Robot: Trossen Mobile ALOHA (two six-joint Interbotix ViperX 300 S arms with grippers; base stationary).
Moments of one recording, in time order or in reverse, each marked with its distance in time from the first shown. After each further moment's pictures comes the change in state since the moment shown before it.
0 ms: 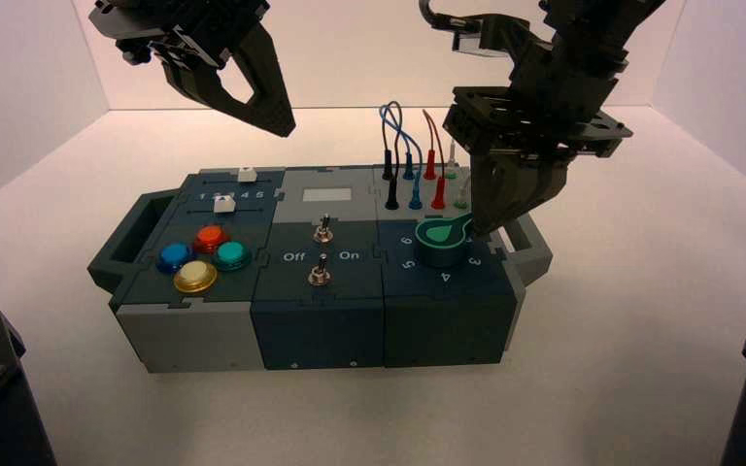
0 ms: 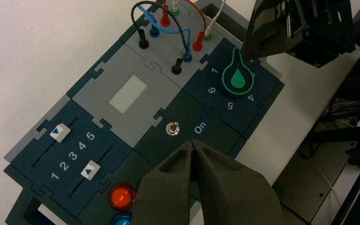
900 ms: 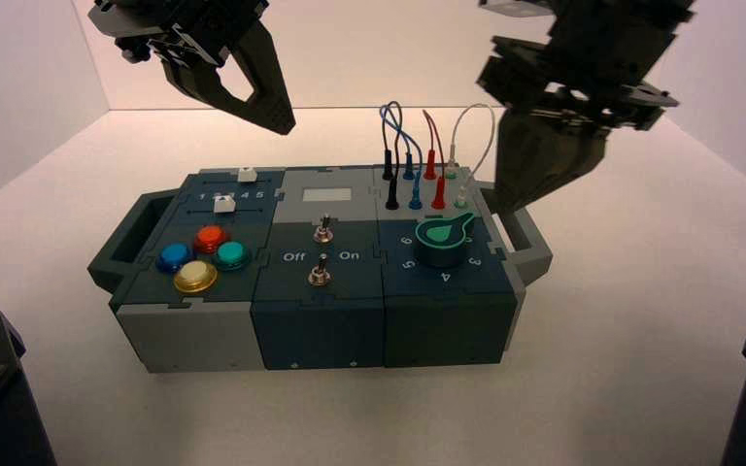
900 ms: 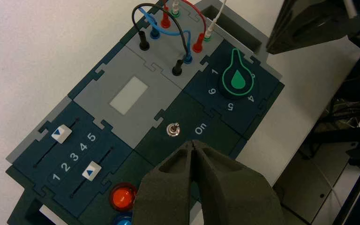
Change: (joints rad) left arm 0.000 -0.006 0.000 0.003 -0.003 0.000; right arm -0.002 -0.222 0.066 -0.009 0.120 0.006
